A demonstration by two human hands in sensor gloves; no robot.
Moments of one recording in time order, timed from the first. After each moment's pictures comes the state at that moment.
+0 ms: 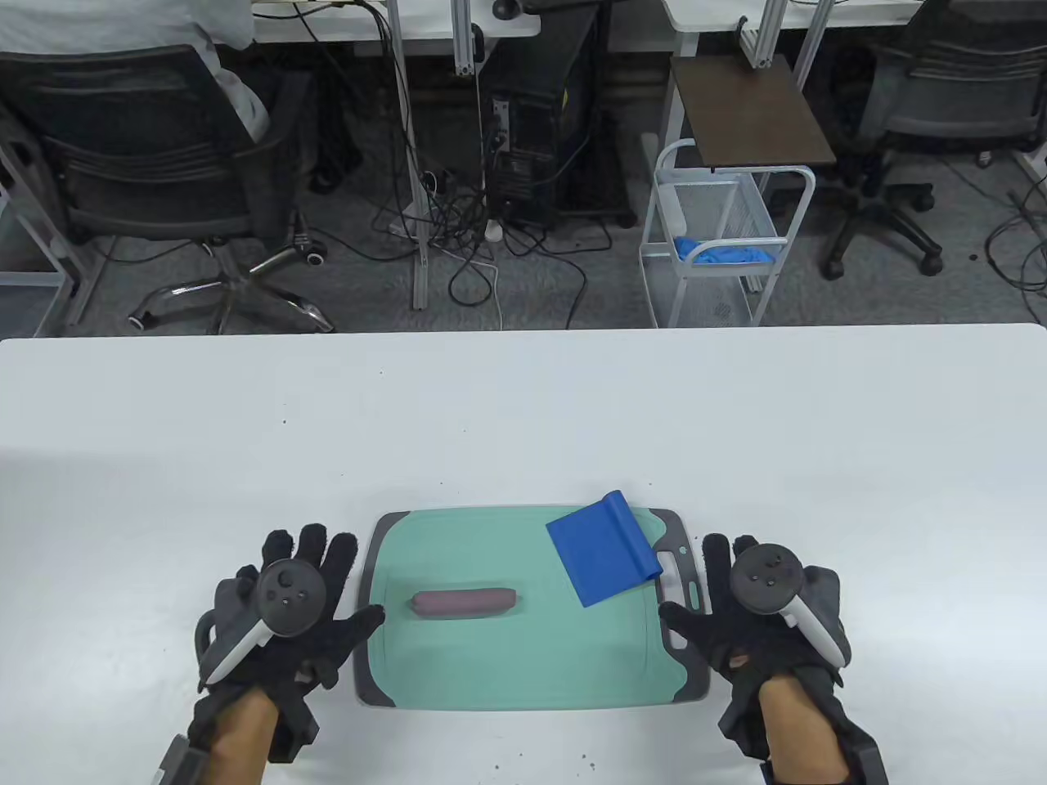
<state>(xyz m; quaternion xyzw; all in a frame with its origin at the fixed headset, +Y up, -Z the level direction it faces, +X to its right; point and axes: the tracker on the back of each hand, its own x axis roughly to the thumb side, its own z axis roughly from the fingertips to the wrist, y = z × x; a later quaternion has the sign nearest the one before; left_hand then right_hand) -0.274 -0.730 -0.260 -0.13 -0.02 0.14 0.98 0.227 -0.741 -0.261 -0.05 0.19 0.95 0.25</state>
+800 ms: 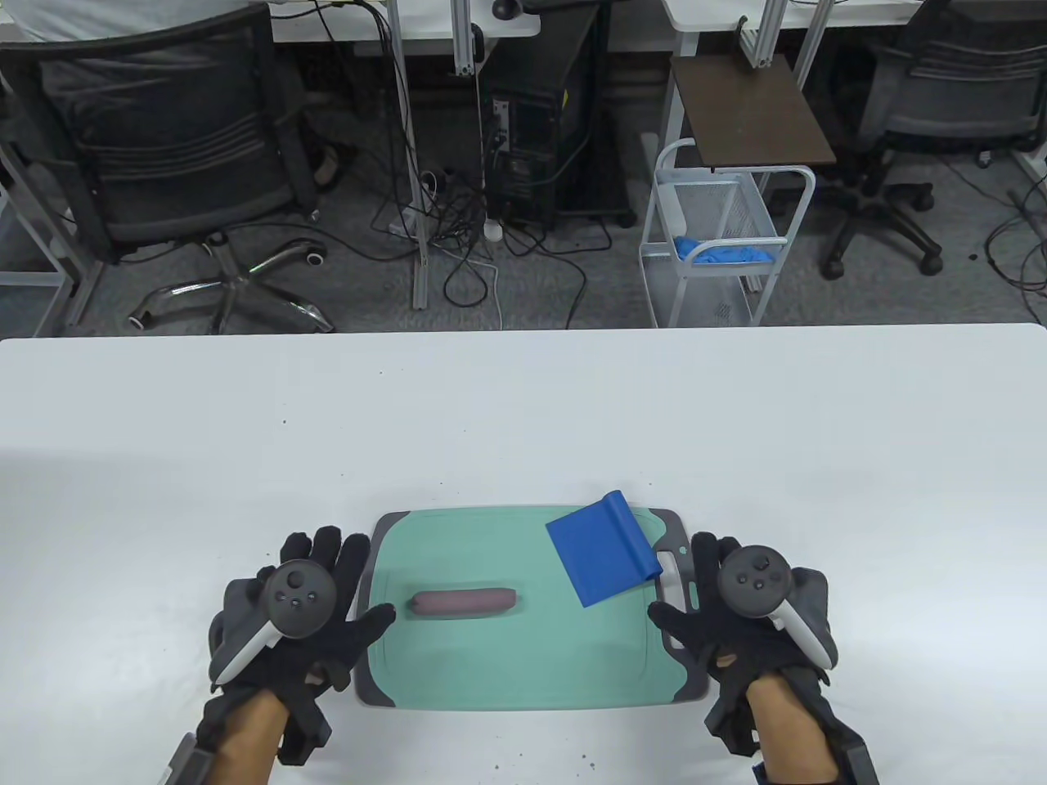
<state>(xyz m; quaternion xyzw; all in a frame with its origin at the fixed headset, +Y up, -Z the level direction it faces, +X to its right) -0.259 -0.729 -0.258 -0.13 -0.04 0.16 0.98 0.206 -0.746 -0.266 -0.02 0.16 0.95 0.25</state>
